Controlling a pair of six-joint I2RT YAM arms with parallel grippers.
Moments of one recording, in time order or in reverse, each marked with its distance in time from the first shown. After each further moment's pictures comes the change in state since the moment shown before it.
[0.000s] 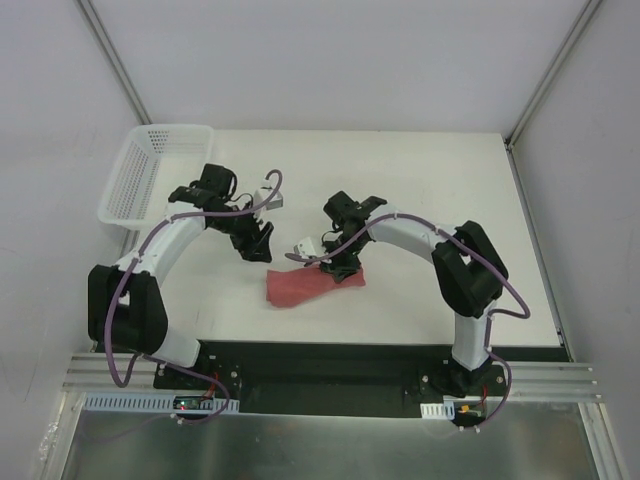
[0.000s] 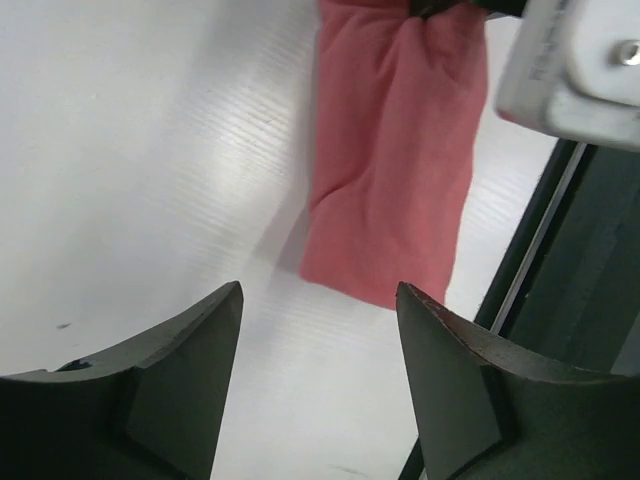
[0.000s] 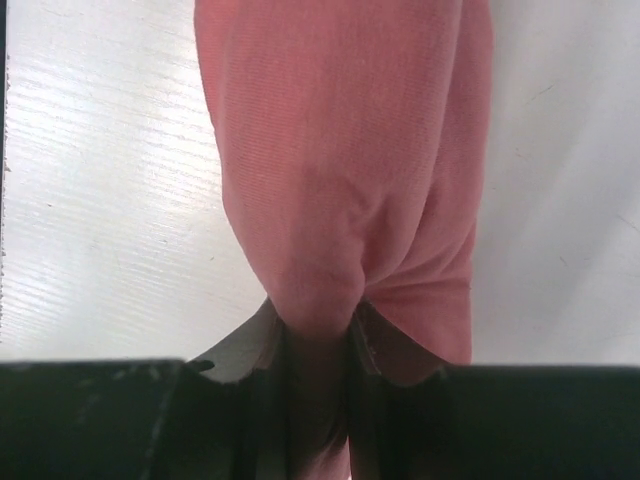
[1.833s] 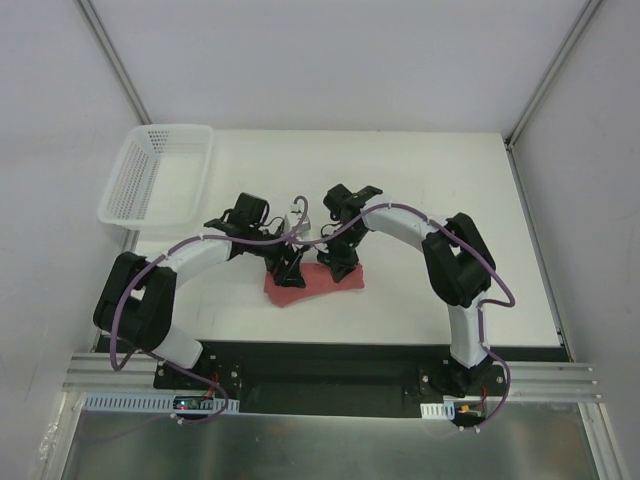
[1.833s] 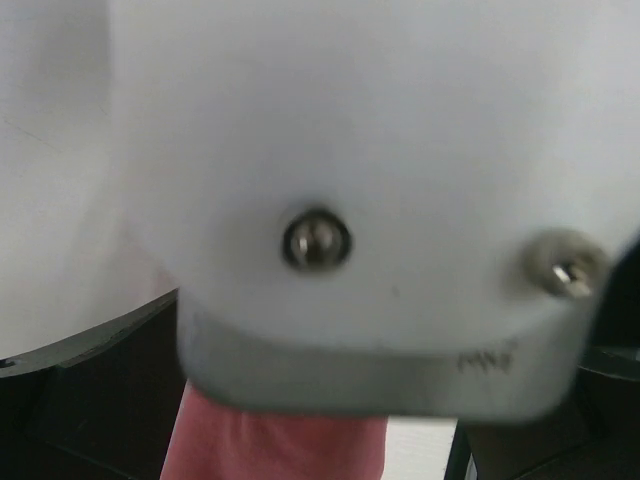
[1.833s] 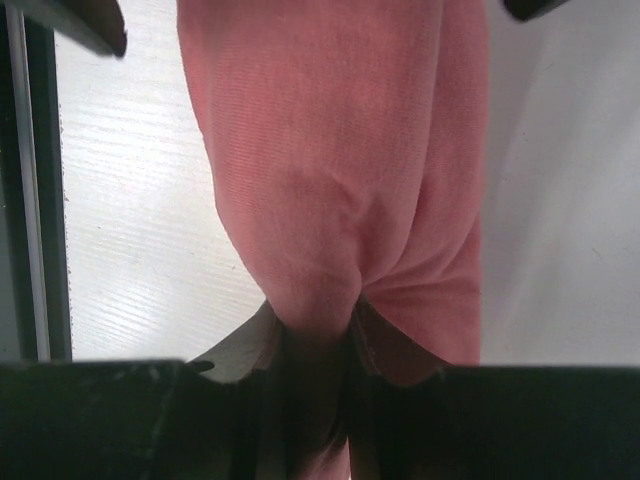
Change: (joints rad) left arm -0.189 0.011 -0.311 0.551 0.148 -0.262; right arm -0.037 0.106 0.138 -0.130 -0.075 0.105
